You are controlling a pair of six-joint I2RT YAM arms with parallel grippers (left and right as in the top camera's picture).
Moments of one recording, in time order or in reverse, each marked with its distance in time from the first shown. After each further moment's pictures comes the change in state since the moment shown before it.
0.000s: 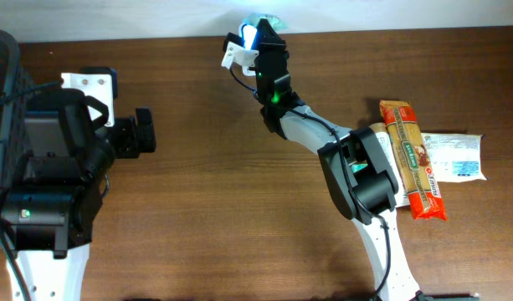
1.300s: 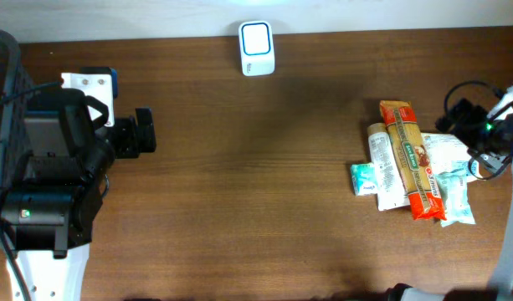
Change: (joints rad) left arm 0.000 0.000 0.000 0.001 0.000 0.000; right arm -0.890 -0.990 -0.218 -1.923 -0.645 1.654
